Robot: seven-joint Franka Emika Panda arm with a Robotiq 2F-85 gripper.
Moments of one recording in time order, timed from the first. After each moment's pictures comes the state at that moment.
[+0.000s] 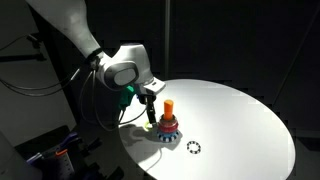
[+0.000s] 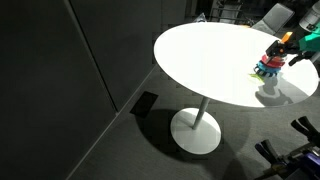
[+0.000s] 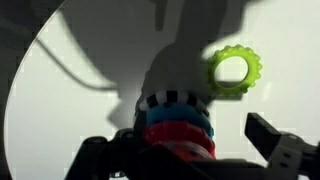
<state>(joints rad) -0.01 0.18 -0.23 -2.52 -0.14 2.86 0.55</state>
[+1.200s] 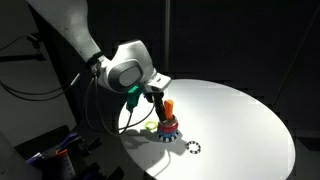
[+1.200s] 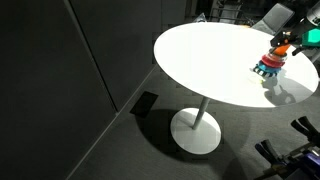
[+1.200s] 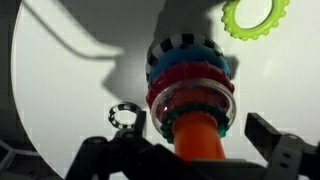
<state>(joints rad) 0.08 0.20 -0.41 -2.51 -0.32 3.01 0.67</state>
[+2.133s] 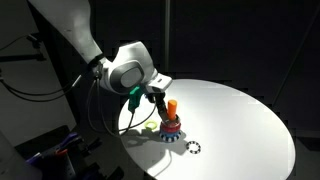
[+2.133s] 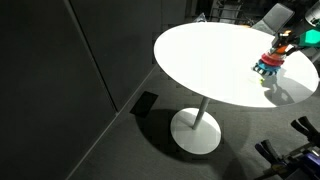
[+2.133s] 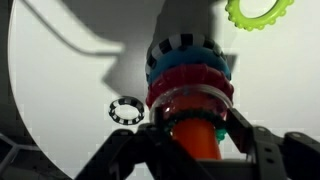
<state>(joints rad) 0.14 0.23 -0.47 -2.49 -0.33 3.04 0.69</state>
